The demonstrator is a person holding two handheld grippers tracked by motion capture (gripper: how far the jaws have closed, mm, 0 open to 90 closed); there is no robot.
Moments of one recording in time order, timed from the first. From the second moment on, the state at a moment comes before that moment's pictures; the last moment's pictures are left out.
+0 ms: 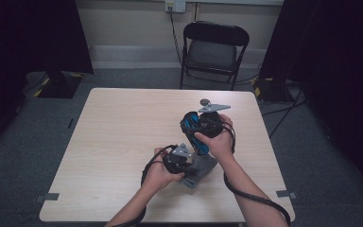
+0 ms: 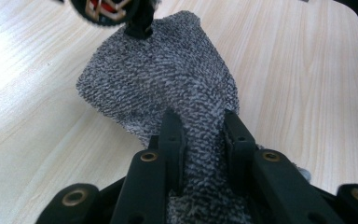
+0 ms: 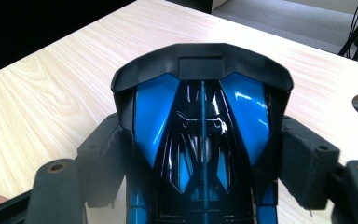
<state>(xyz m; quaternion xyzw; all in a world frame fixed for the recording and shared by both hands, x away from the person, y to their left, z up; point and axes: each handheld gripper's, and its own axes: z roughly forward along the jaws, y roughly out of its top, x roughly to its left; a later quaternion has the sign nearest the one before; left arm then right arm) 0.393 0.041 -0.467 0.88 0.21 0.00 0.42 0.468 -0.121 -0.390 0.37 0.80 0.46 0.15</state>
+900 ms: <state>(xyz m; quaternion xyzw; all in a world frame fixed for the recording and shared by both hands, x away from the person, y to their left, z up) 0.417 0.111 -0.446 0.86 0.29 0.06 0.42 0.458 -0.140 -0.400 0.36 0.80 0.45 0.14</state>
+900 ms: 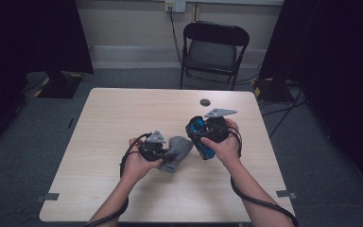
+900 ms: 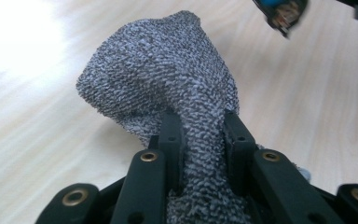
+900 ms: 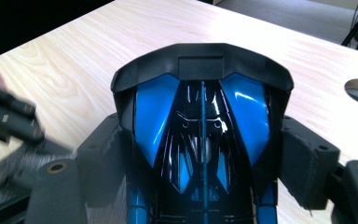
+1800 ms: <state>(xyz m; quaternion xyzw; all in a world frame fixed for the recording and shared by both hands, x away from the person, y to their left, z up) 0.442 0.109 -0.421 0.84 0.32 0.09 0.44 0.441 -0.146 -0.419 0.35 0.81 0.45 0.13</state>
